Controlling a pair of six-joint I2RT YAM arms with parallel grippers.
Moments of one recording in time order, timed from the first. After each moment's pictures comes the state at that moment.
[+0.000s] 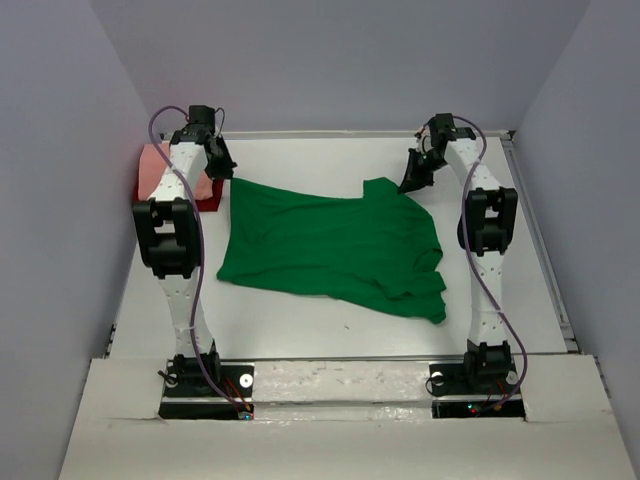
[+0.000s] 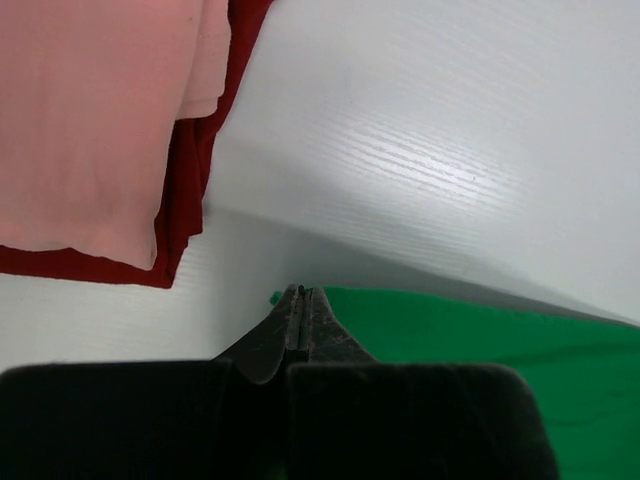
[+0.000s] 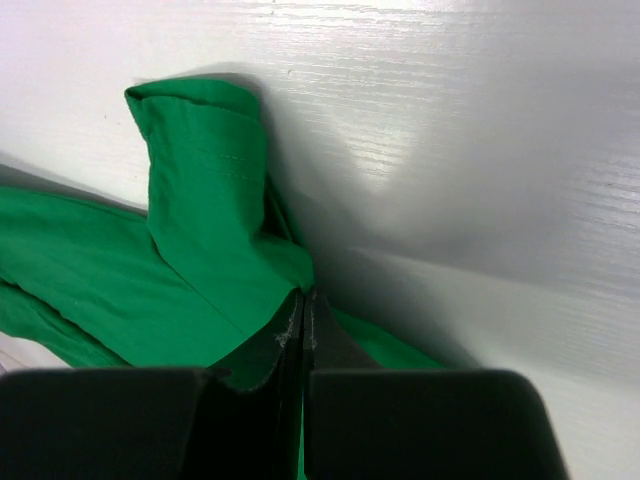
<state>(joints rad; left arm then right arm) 0.00 2.12 1.92 -0.75 0.04 -0.38 0.06 2.53 2.36 -1.06 -0.46 0.24</state>
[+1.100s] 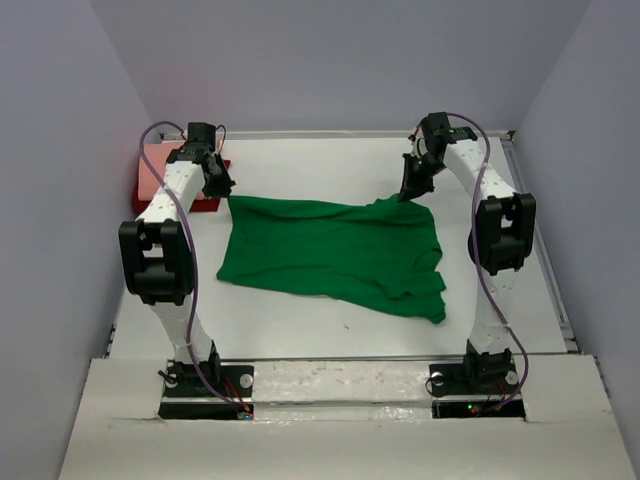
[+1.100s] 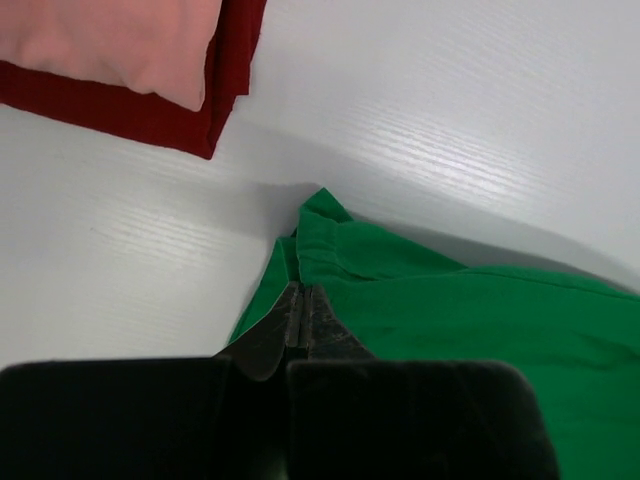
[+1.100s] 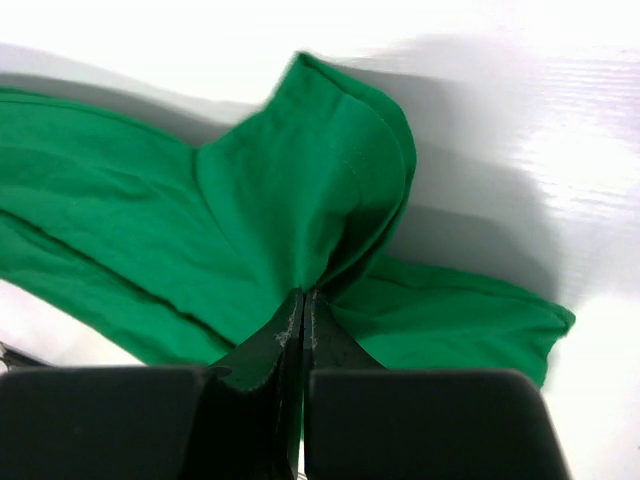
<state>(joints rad) -0.02 1.86 1.58 -0.70 -0.04 -0.41 0.15 2.18 1.99 -1.05 -0.34 0.24</state>
